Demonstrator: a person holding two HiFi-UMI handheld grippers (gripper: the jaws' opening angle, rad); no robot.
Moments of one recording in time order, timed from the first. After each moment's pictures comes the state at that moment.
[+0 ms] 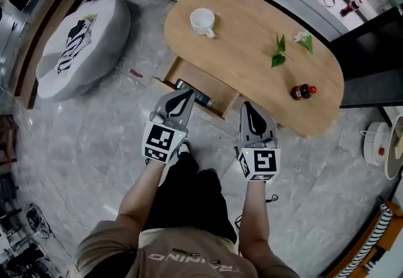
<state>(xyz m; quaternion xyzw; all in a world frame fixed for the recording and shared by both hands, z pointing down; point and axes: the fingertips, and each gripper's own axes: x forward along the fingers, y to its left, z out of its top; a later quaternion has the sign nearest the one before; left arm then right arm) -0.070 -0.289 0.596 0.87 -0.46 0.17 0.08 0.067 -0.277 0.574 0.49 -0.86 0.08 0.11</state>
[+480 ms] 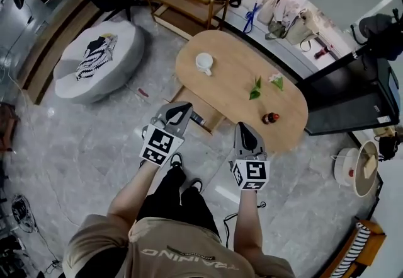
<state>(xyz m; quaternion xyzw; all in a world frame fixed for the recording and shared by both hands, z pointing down) -0.085 -0.258 0.343 0.87 -0.45 0.19 0.06 0.064 -0.239 0.341 0.48 -0.86 0.08 0.14</state>
